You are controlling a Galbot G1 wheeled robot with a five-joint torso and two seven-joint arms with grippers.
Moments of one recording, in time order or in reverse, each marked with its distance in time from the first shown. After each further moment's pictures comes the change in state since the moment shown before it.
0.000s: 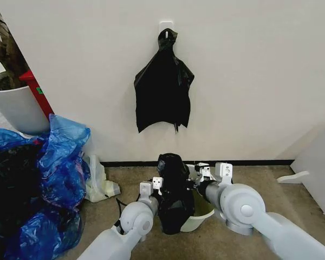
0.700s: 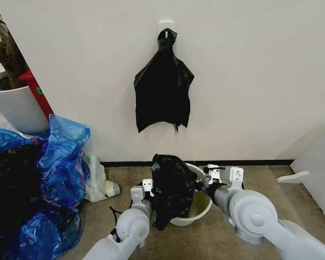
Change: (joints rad) left arm 0.119 0.008 -0.083 -0.071 0.000 -0.165 -0.090; right arm -0.113 -0.049 0.100 0.110 -0.081 0.031 -0.013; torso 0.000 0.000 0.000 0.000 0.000
